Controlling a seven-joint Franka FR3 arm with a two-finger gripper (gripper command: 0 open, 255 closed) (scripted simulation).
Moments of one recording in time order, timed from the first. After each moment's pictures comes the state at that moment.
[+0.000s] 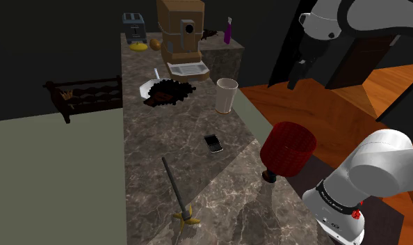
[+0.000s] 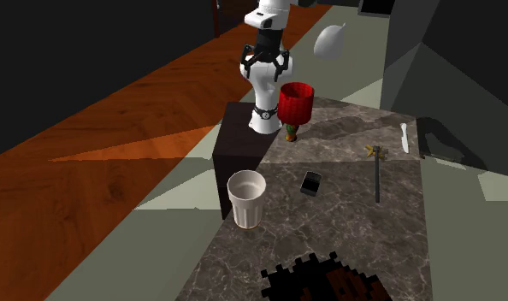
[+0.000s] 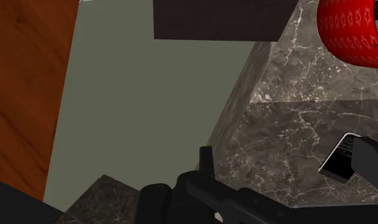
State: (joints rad) arm 0.00 -0.81 0.05 -2.41 -0.11 1.65 -0.07
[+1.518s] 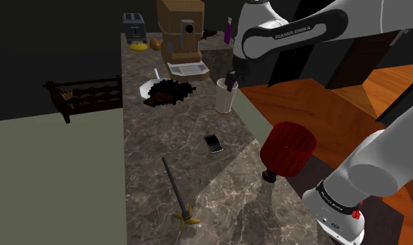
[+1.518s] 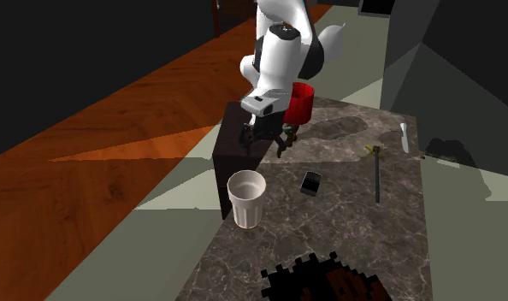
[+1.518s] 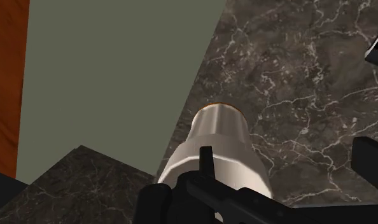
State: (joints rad) arm -0.02 -0.08 0.07 -2.13 -0.13 2.16 0.00
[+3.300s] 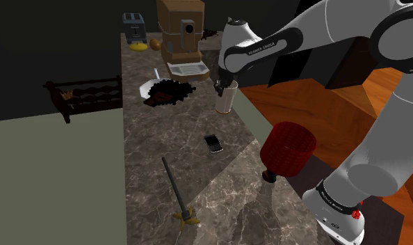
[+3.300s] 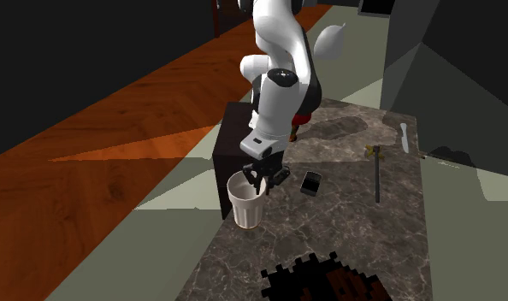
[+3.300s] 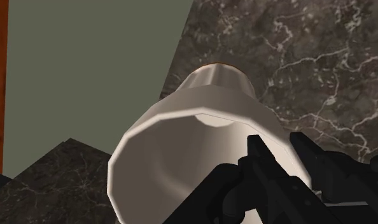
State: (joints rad) arm -0.02 0.19 0.06 -1.99 -0.16 2.30 0.03
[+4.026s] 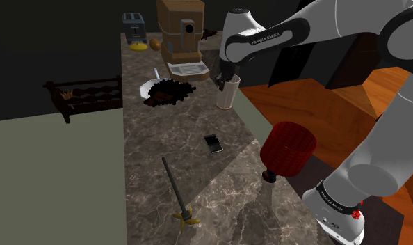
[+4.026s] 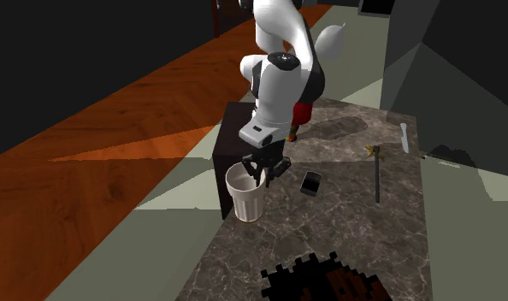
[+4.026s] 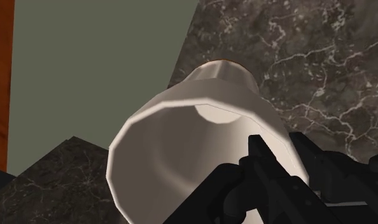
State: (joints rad) arm -0.02 0.15 0.07 -1.95 -0.14 2.22 0.01
